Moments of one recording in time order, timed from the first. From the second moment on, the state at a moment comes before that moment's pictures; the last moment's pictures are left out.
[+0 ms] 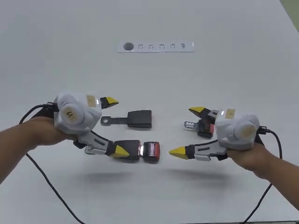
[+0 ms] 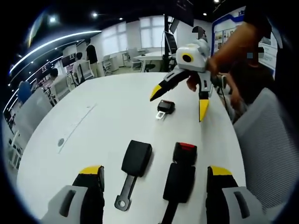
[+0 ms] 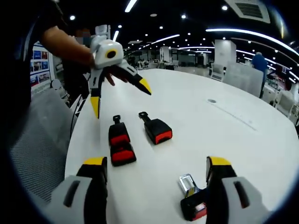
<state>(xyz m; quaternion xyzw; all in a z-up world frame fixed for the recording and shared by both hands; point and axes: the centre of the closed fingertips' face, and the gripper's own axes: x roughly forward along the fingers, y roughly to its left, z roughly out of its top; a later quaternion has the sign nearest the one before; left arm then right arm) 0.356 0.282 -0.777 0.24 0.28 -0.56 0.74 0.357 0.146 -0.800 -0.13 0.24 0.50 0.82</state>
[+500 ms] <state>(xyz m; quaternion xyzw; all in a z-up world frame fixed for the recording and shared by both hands) 0.383 0.276 -0.777 0.25 0.27 -0.57 0.74 0.373 0.104 -0.811 -0.14 0.27 0.48 0.82</state>
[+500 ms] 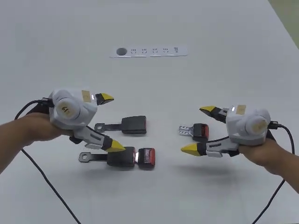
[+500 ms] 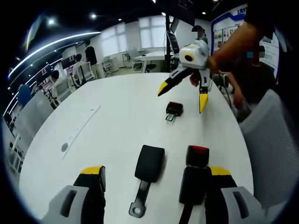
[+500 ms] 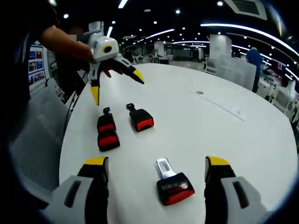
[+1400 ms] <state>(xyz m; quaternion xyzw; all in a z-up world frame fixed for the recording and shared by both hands) 0.406 0.257 -0.833 0.25 0.31 -0.59 0.71 0.371 0.075 -0.853 -0.16 0.33 0.50 0.78</state>
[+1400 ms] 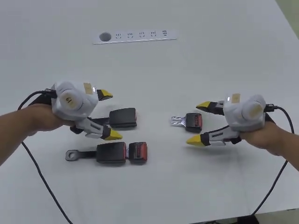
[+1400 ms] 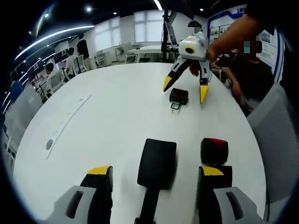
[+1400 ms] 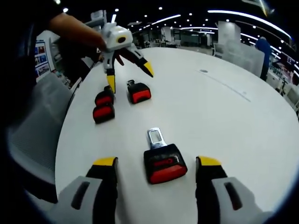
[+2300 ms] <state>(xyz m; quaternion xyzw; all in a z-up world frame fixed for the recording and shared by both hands) 0.406 0.255 -0.856 0.28 0.29 -0.61 0.68 0.377 0.073 -0.856 -0.22 0.33 0.53 0.75</state>
